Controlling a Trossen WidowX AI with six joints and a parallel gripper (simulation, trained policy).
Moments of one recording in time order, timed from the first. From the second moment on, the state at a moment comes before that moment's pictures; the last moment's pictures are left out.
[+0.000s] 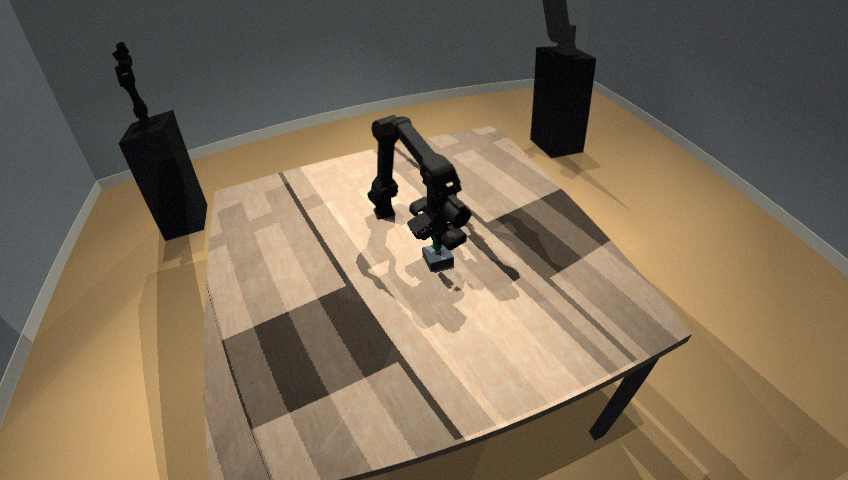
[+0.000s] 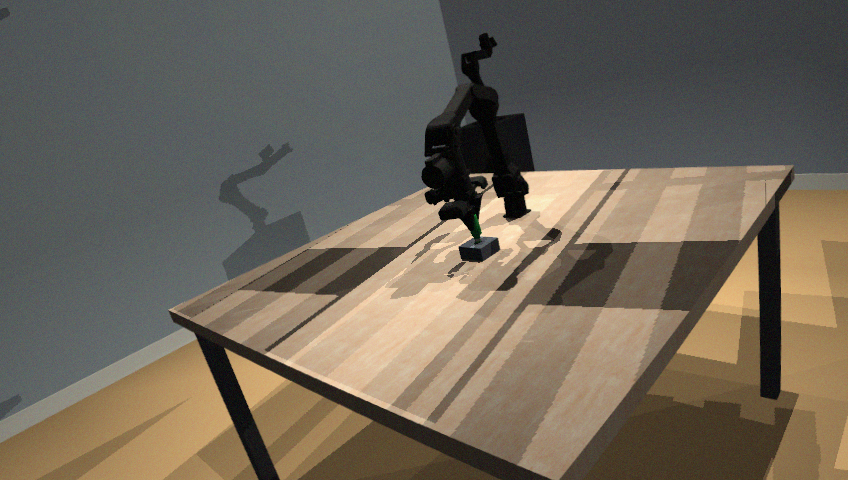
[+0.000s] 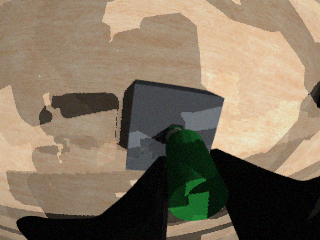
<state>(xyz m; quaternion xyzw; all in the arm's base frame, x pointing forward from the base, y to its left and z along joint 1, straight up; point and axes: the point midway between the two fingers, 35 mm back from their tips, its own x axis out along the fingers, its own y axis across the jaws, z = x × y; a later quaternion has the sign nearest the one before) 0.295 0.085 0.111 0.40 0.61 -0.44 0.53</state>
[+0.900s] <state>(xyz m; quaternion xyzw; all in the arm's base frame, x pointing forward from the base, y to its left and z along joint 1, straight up) 0.295 0.085 0.098 0.38 0.62 -0.42 0.54</state>
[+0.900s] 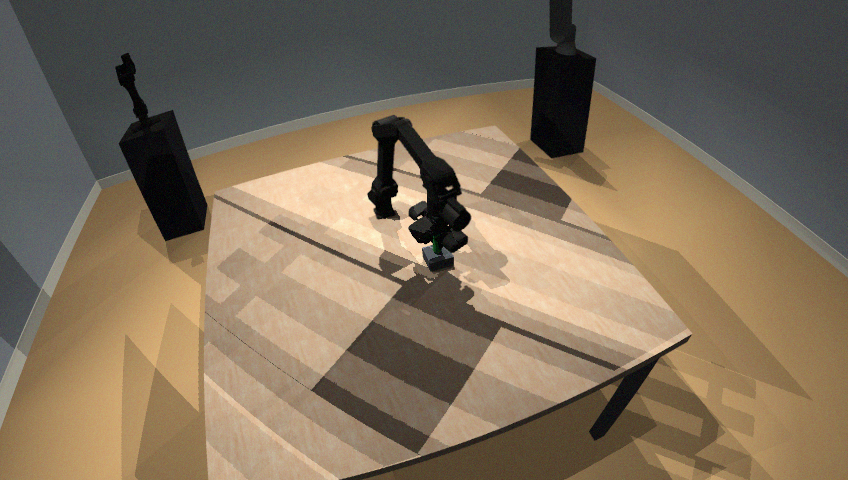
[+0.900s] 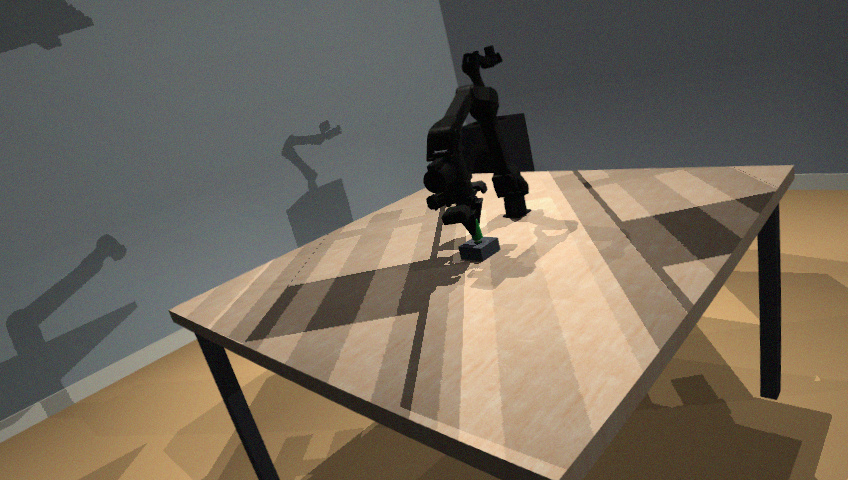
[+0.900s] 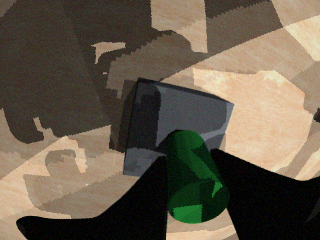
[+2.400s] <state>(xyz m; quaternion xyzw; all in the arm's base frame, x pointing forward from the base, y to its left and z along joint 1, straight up) 0.289 0.077 0.083 0.33 0.63 -0.36 0.60</state>
